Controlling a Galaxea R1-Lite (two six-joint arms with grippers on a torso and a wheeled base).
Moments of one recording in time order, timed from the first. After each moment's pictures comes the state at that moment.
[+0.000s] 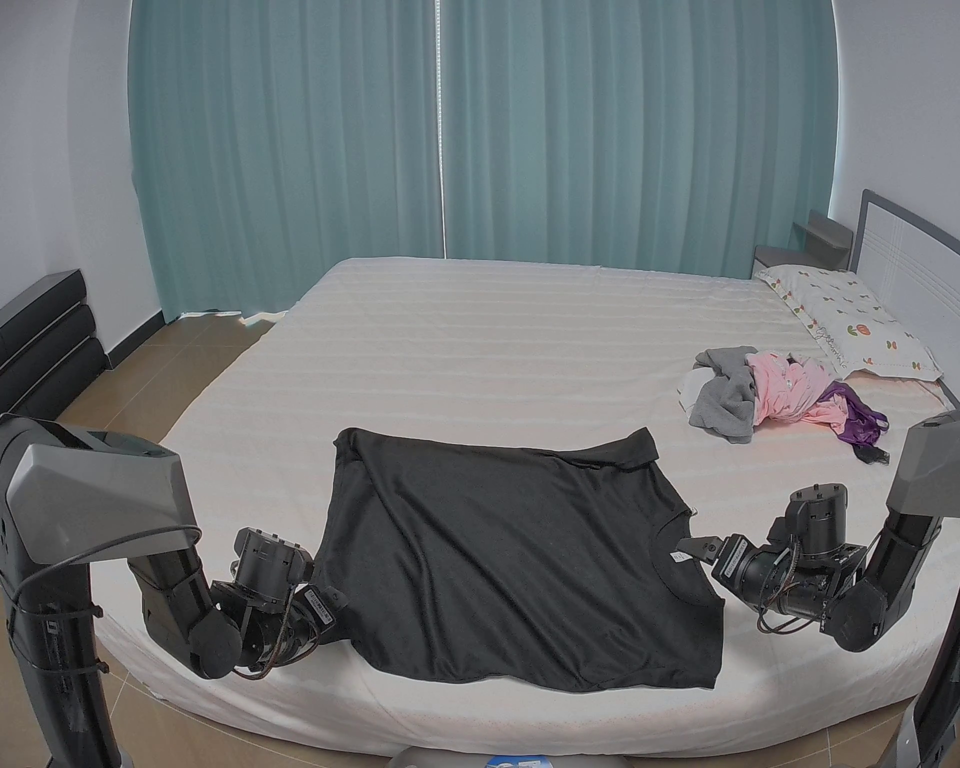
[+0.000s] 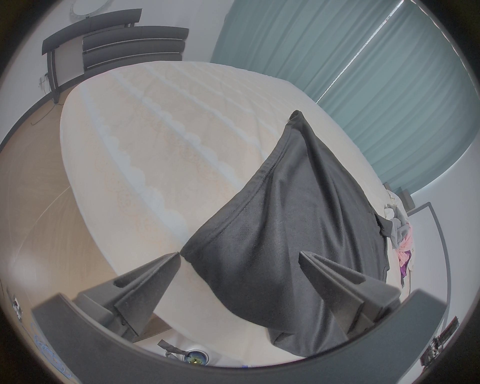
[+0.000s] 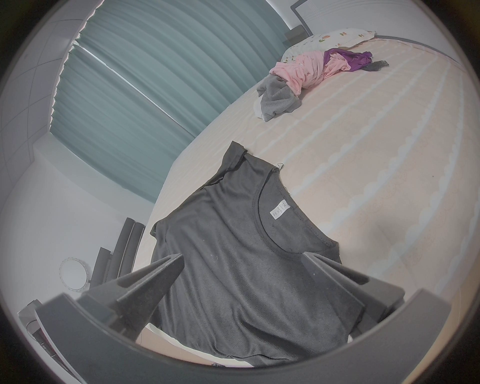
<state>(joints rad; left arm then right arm) -0.34 2.22 -0.47 -0.83 0.18 -0.95 0.25 2.10 -0.33 -1.15 0.08 0.80</state>
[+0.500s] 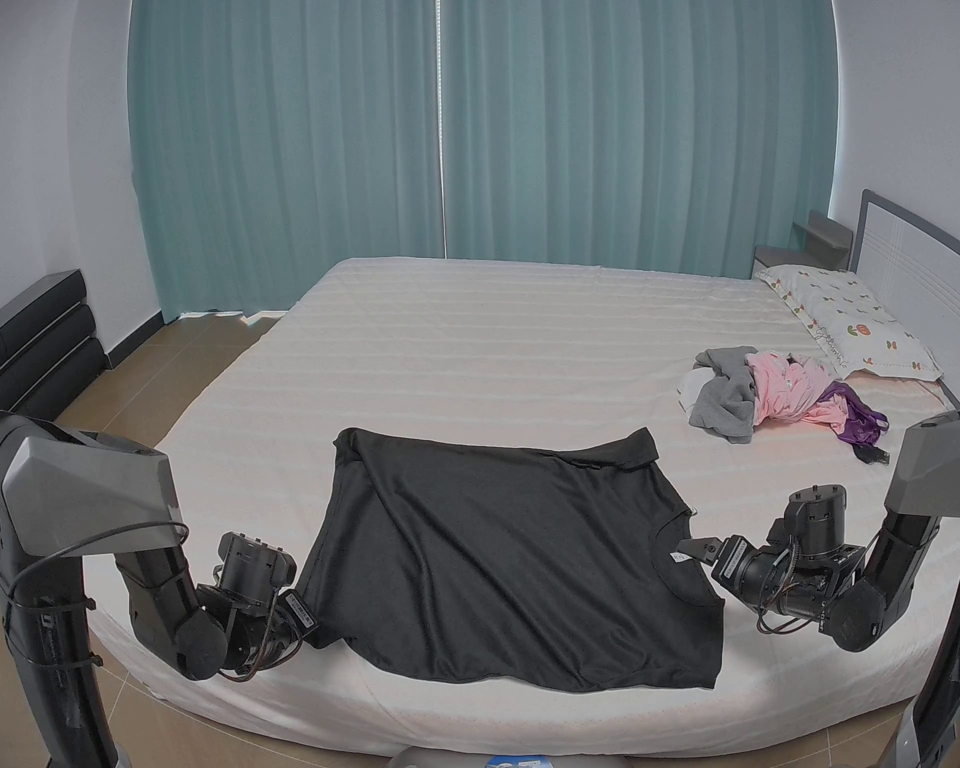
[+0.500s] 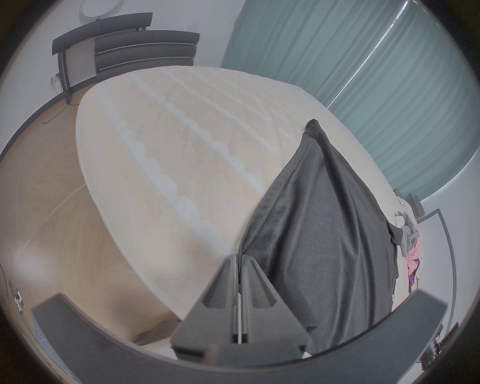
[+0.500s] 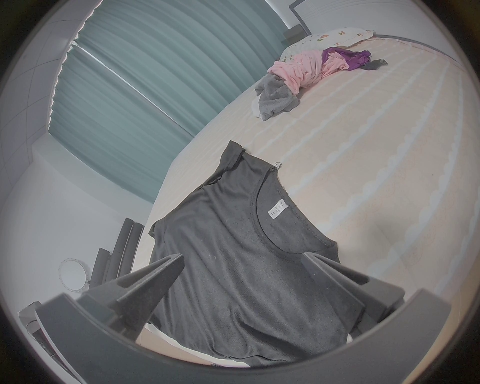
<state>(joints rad) -0.29 2.22 -0.43 -0.84 0.21 -0.94 0.24 2.11 -0.33 -1.15 0.08 0.80</state>
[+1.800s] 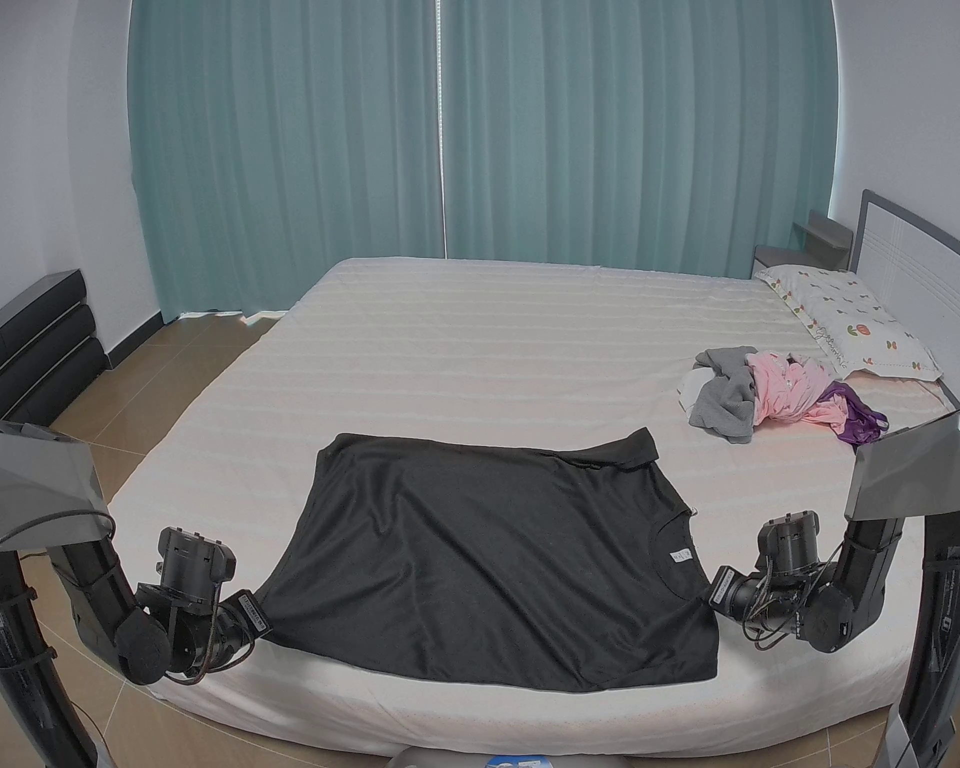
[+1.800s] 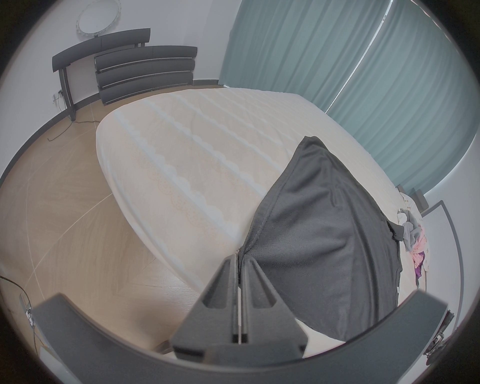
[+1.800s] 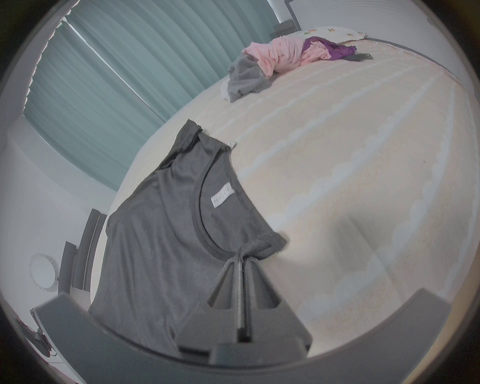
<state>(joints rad) -0.19 2.04 -0.27 -0.84 0.21 -0.79 0.20 2.30 -0.39 -1.11 0.00 0.72</state>
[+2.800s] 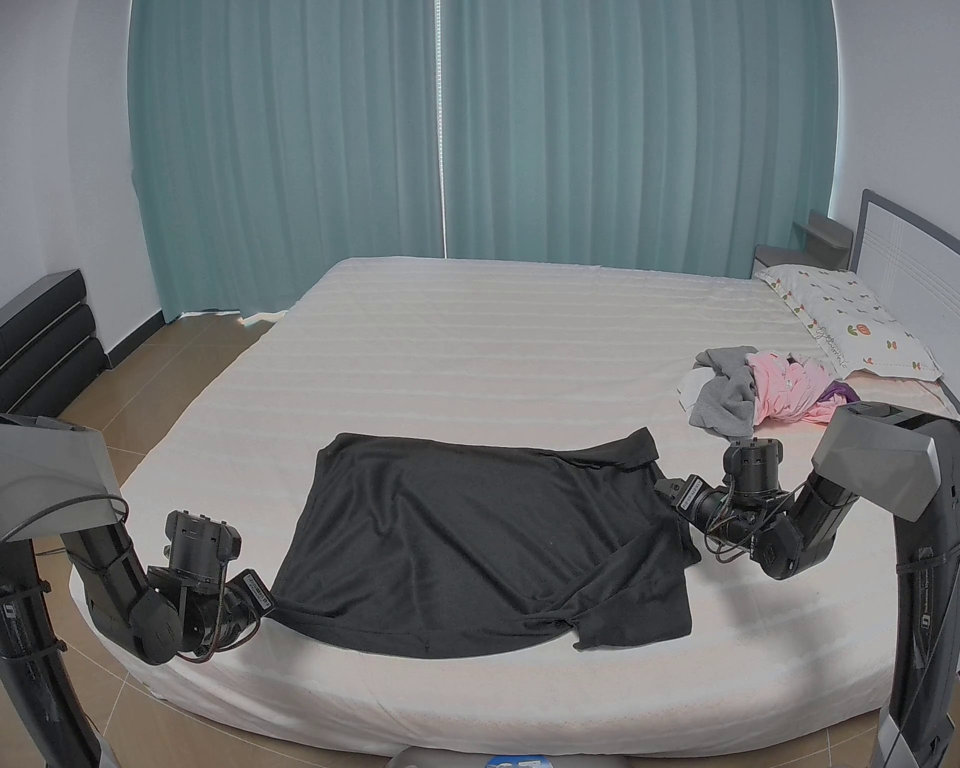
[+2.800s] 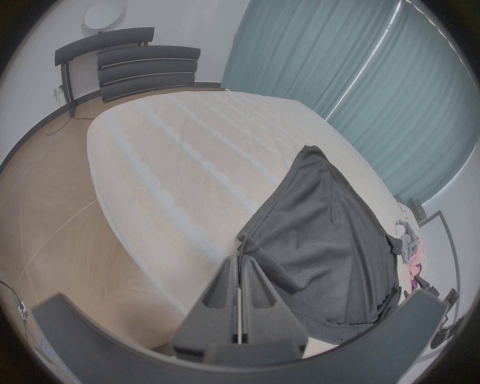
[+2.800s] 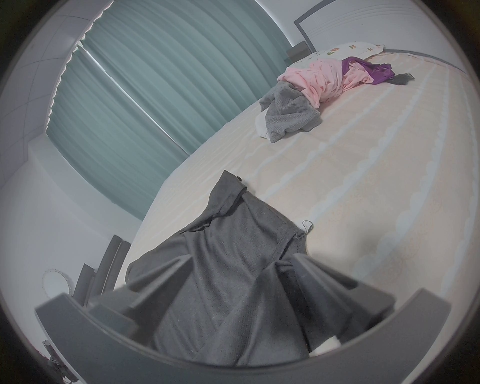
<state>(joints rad) -0.16 2.10 -0.38 -0.84 0.20 -0.80 0.17 2.44 -0.94 -0.96 0.00 0.74</state>
